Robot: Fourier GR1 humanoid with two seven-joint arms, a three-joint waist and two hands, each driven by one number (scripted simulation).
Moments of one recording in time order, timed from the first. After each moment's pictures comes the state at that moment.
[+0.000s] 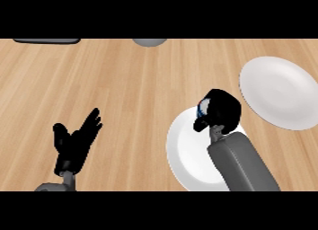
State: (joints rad) left arm -0.01 0.12 -0.11 -1.41 0.12 0.05 0.20; right arm -0.46 0.00 0.26 -1.28 1.06 -0.02 0.98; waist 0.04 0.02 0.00
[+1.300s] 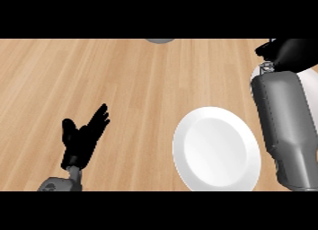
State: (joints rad) left arm -0.06 0.10 -0.14 -1.41 0.11 0.03 0.22; right arm -0.87 -0.11 -0.27 -1.05 1.81 -0.46 1.18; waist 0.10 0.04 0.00
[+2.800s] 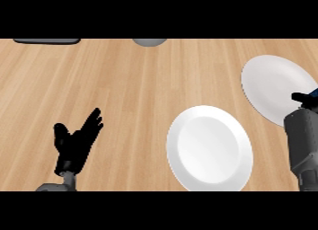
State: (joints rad) left arm -0.01 0.11 -0.11 -1.42 0.11 0.05 0.21; right arm -0.73 -0.21 -0.89 -0.66 1.71 -0.99 1.04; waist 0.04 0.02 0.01
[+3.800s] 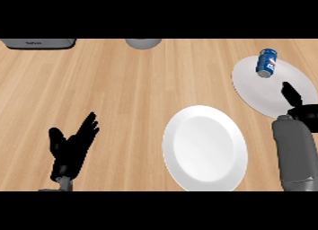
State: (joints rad) left arm 0.03 0.11 -0.09 -1.44 0.11 0.05 0.22; right arm -0.58 -0.10 -0.63 -0.88 0.94 -1.34 0.50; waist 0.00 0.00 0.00
